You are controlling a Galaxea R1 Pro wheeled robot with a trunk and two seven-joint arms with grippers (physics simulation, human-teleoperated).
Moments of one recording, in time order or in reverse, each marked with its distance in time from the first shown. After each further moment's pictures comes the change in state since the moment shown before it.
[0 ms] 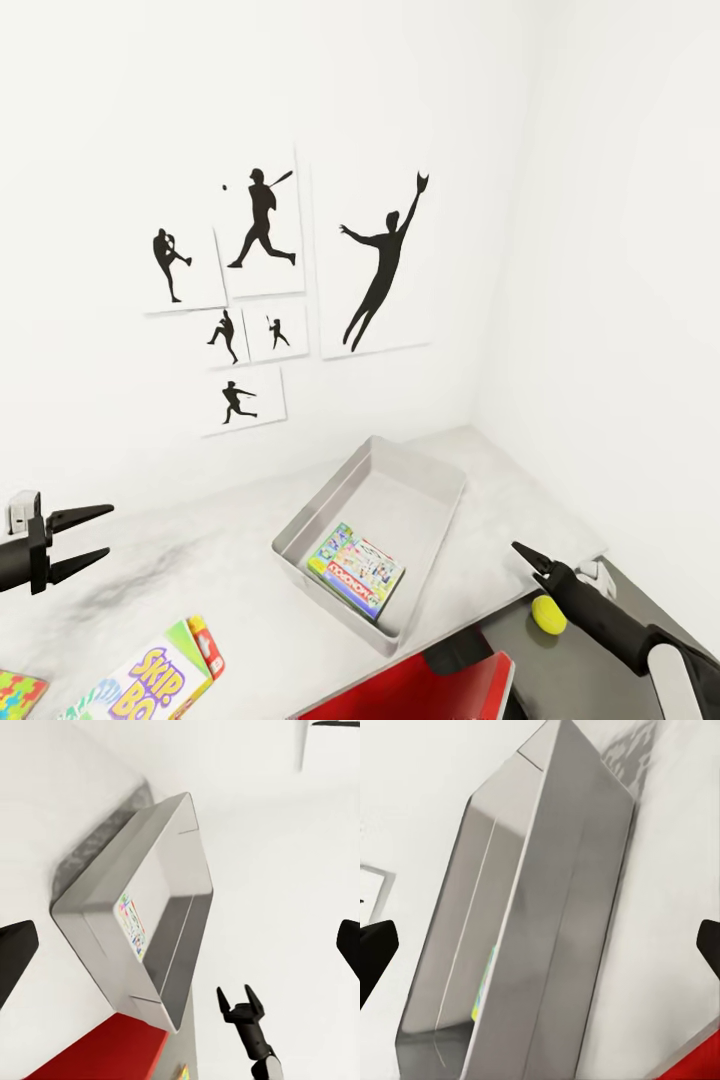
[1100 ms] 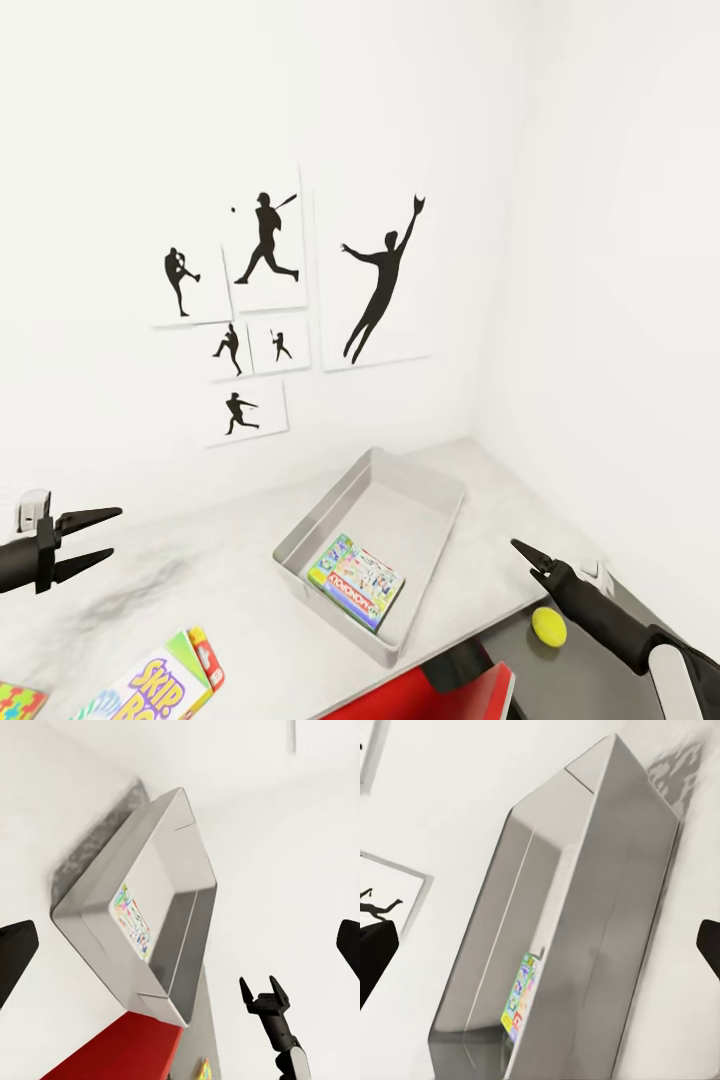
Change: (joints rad) left arm -0.001 -0.009 0.004 -0.043 -0.077 -0.006 0.000; right arm 0.000 0.000 -0.002 0.000 0.005 -0.001 0.057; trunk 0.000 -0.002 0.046
